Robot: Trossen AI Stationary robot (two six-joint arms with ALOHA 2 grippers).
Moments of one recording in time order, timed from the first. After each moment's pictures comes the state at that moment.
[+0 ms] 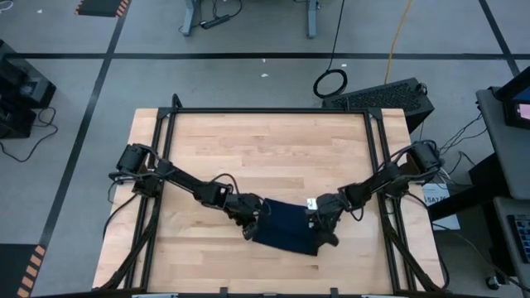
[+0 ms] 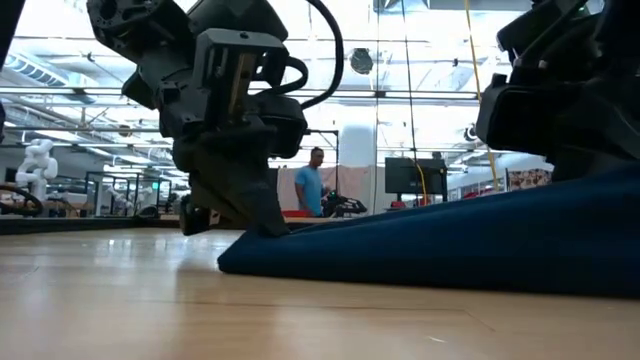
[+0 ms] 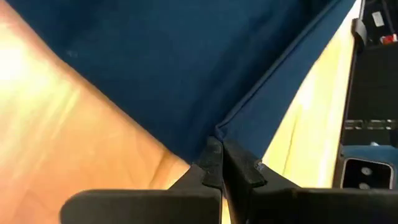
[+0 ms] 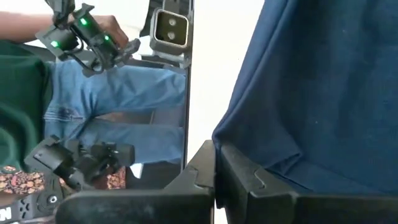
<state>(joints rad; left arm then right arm) -0.24 1.84 0.87 0.16 0.25 -0.88 0.32 1.71 0.44 0.74 -0.66 0.96</state>
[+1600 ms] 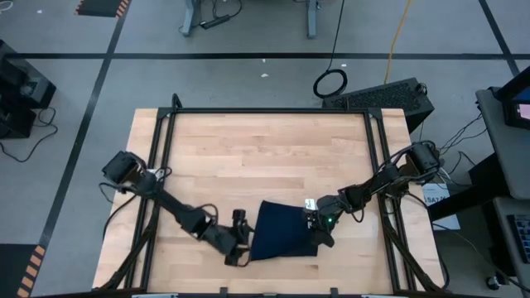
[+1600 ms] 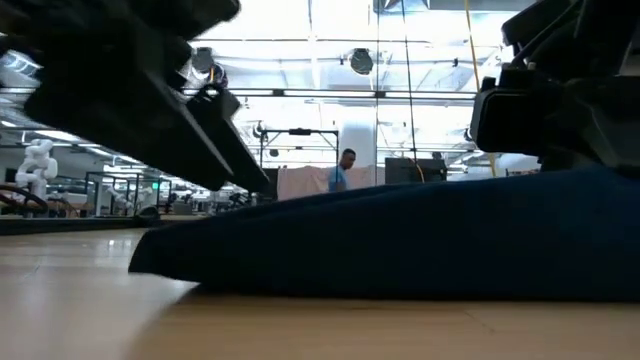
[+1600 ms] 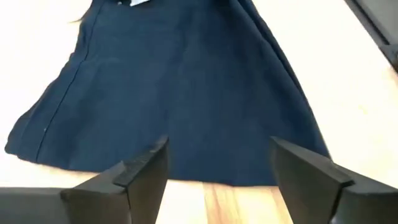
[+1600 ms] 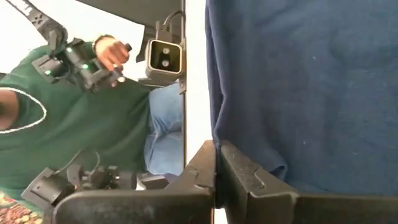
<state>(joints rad) -0.56 1.79 0.88 0.18 -0.31 -0.25 0.34 1.74 0.44 0.77 -0.53 1.04</state>
